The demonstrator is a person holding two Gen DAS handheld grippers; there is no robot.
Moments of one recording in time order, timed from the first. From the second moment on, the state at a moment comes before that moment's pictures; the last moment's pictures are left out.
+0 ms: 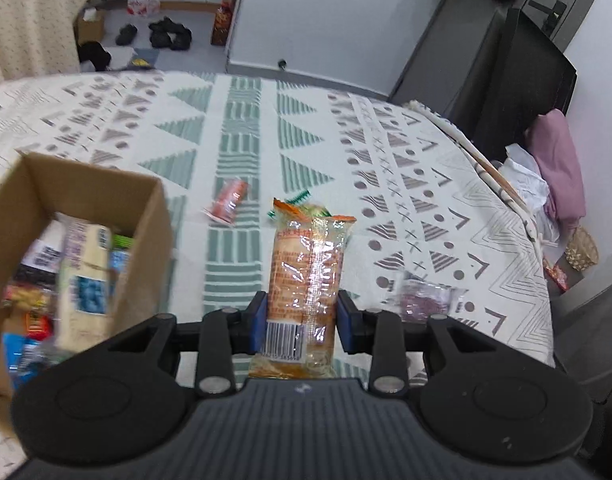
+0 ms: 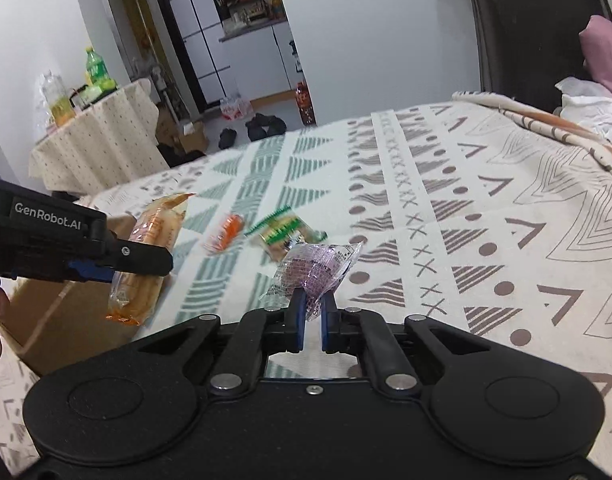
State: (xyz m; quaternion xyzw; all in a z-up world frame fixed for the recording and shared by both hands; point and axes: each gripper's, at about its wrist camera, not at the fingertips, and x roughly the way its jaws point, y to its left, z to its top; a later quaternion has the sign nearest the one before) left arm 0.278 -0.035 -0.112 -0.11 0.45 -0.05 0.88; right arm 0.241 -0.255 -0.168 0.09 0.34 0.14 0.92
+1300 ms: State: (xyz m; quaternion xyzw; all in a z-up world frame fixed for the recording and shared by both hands) left arm 0.229 0.148 -0.064 -0.25 0.38 0.07 0.89; right arm 0.230 -0.091 -0.077 0.05 0.30 0.24 0.92
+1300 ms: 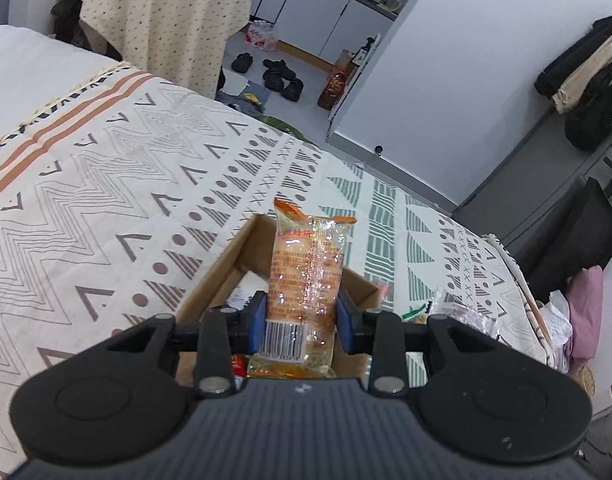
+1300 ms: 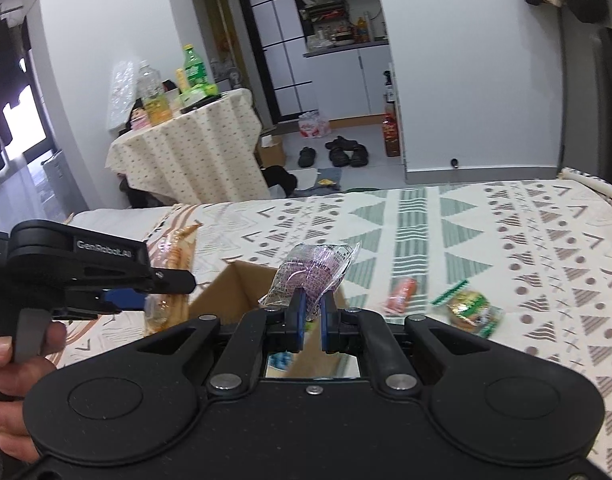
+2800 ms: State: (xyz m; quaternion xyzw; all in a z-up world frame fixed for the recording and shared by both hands) left arm 0.252 0.071 -0.083 -0.16 0.42 0.06 0.89; right arm 0.235 -0.166 -0.110 0.09 0.36 0.20 0.91
